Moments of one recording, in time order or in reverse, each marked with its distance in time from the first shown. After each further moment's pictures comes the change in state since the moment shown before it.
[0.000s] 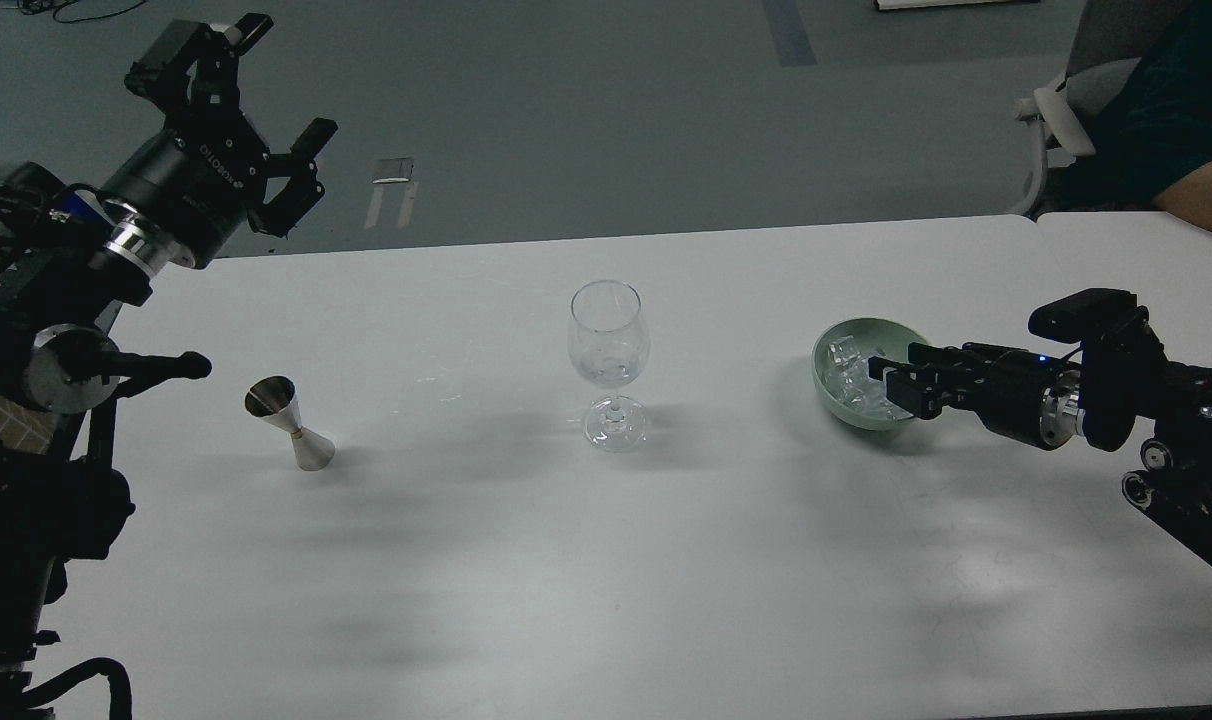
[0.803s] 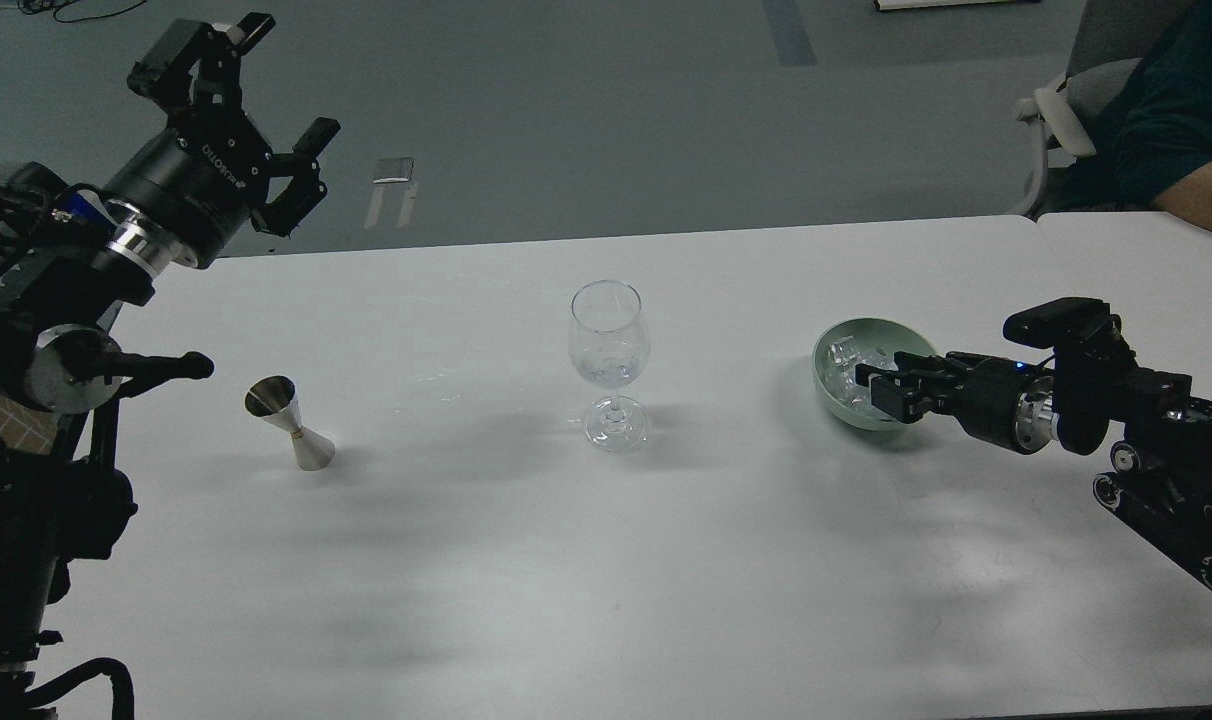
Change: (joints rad) left arm 0.000 -0.003 0.000 -0.002 0.000 -0.002 0.000; right arm 0.014 0.068 -0.015 -0.076 0.001 -0.001 -0.015
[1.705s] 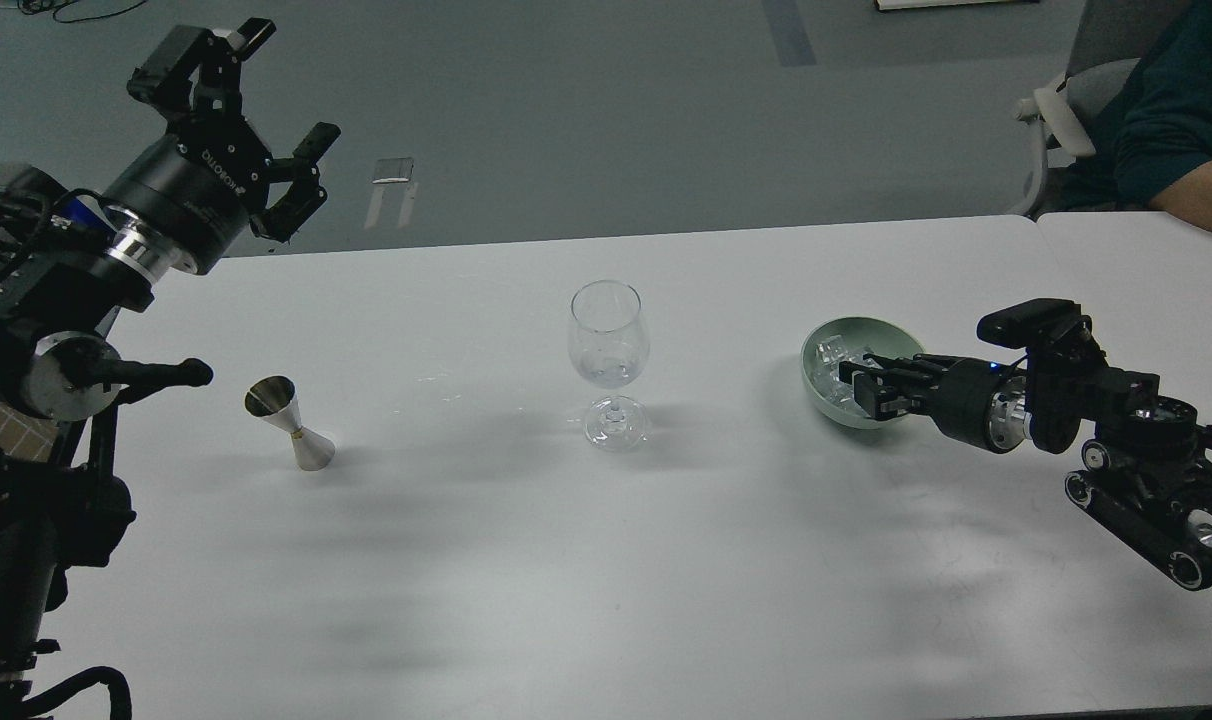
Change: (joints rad) left arm 0.018 0.002 -0.001 -0.021 0.000 0.002 0.000; right arm 0.024 0.048 -0.027 -0.026 0.001 -0.001 0.001
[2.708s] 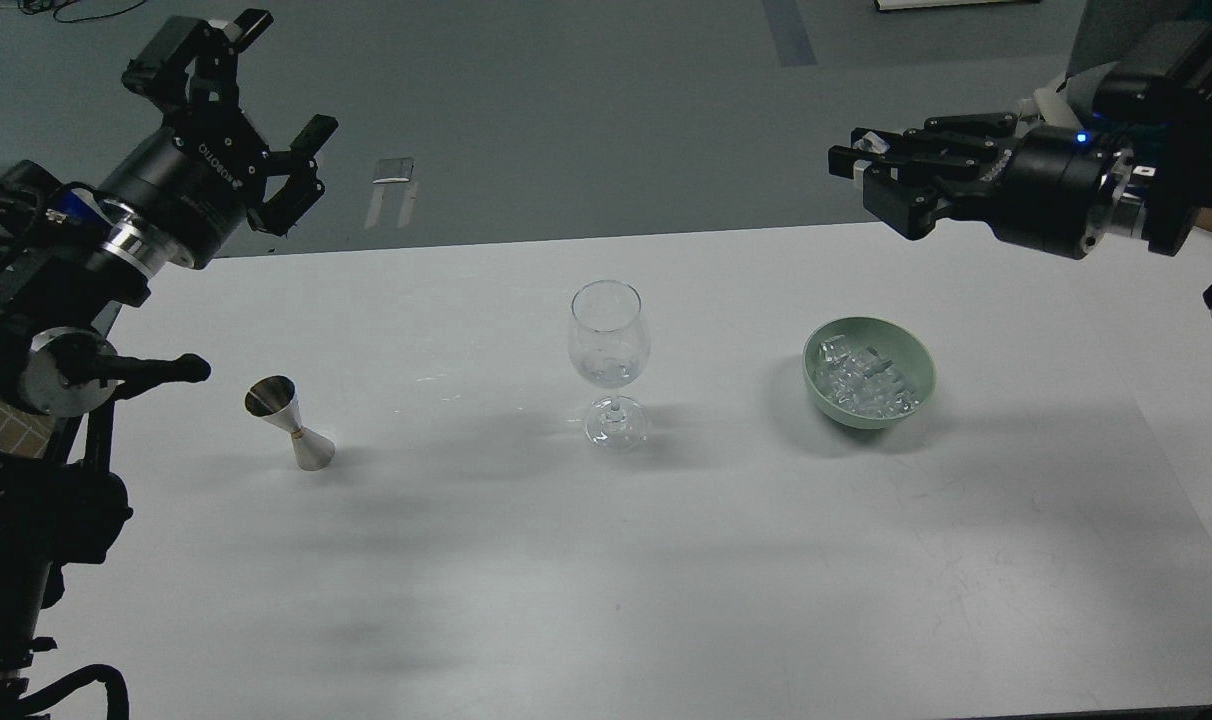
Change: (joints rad) left arm -0.006 0.006 0.002 -0.011 0.000 0.007 0.000; right arm 0.405 -0.355 0.003 0.531 0.145 0.113 -0.003
